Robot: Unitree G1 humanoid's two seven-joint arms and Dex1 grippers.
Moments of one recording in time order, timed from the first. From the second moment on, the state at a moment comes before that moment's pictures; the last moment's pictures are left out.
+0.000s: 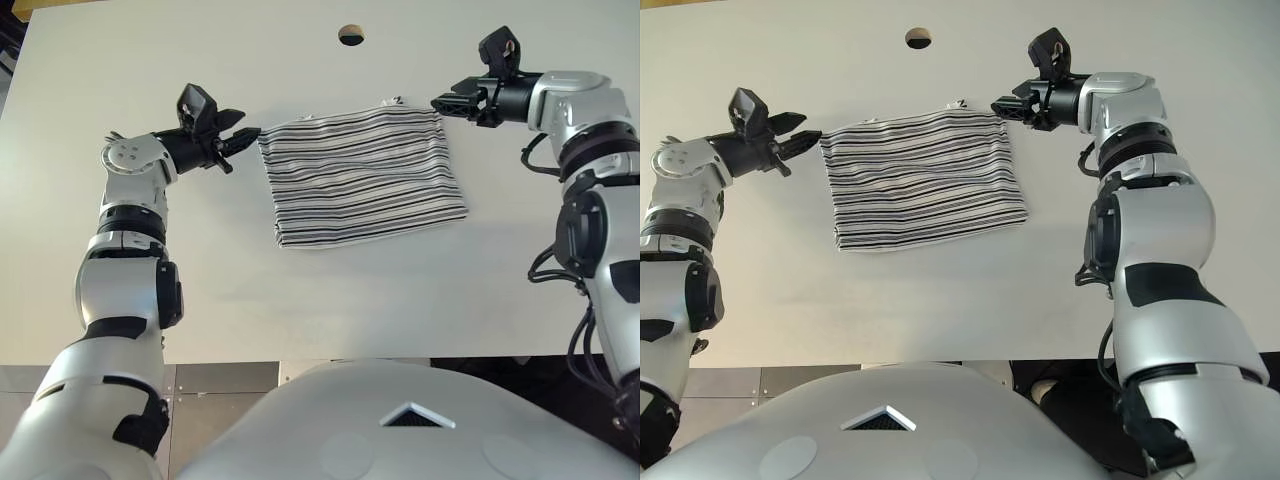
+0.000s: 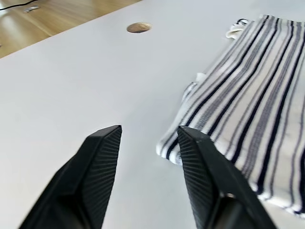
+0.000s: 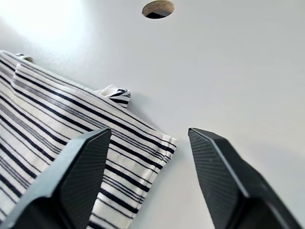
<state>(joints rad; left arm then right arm) -0.66 0.52 0.02 1.19 -0.09 -0.28 -0.95 -1.03 -0.34 0.00 1.33 -0.04 0.20 0.86</state>
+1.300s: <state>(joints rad) -0.61 0.68 -0.07 0.65 0.06 -0.67 -0.88 -1.04 -0.25 0.89 0.96 -0.88 -0.56 0.58</state>
